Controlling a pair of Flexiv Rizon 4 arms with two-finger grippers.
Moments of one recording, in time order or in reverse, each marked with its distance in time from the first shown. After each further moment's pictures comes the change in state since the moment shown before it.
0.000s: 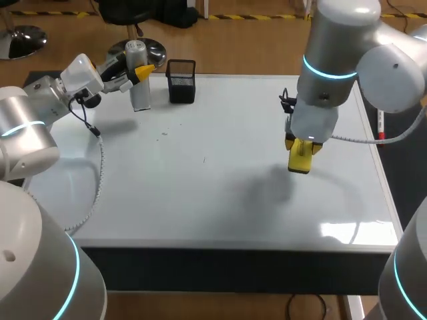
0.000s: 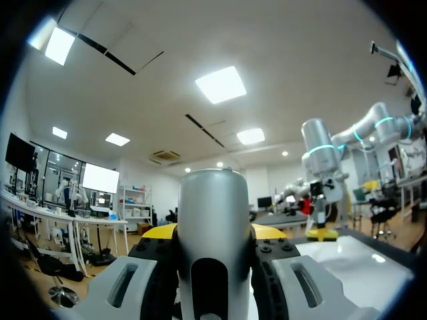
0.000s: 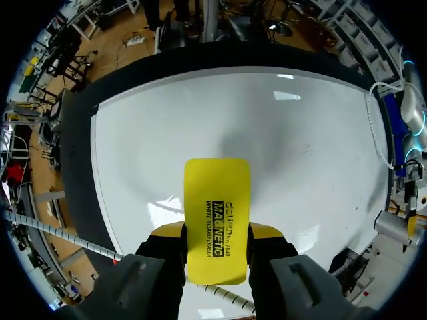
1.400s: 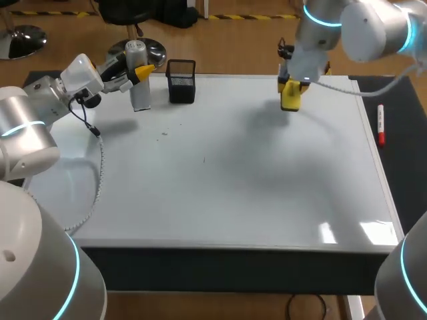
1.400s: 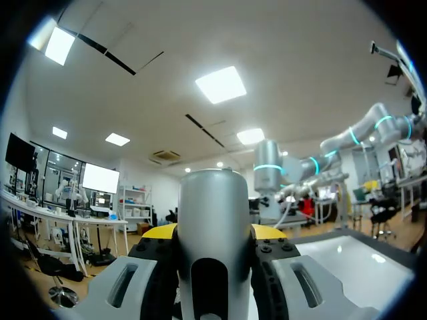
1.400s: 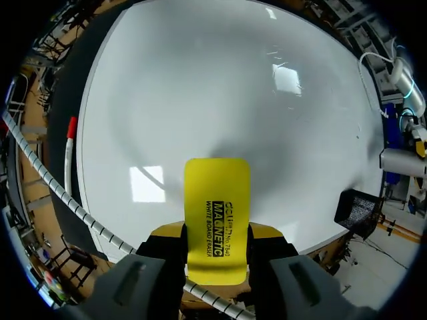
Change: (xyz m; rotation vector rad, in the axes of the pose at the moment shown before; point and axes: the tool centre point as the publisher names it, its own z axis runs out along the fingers) left arm 0.000 0.000 0.000 0.000 0.000 0.000; right arm -0.053 -0.232 0.023 0.076 -0.085 -0.184
